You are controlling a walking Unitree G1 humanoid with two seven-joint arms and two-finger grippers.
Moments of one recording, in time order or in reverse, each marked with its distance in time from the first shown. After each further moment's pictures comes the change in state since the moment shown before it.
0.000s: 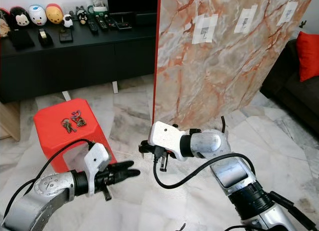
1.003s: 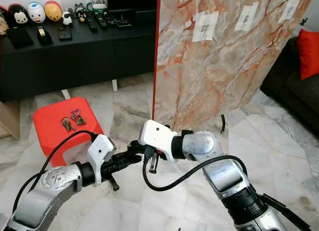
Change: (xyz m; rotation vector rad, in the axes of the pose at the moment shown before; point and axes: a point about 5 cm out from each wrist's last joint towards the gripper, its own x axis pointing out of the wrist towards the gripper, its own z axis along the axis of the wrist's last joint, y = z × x) left arm 0.009 0.004 0.004 0.041 -0.018 0.056; right arm 0.005 0.009 0.012 0.026 -0.043 0.027
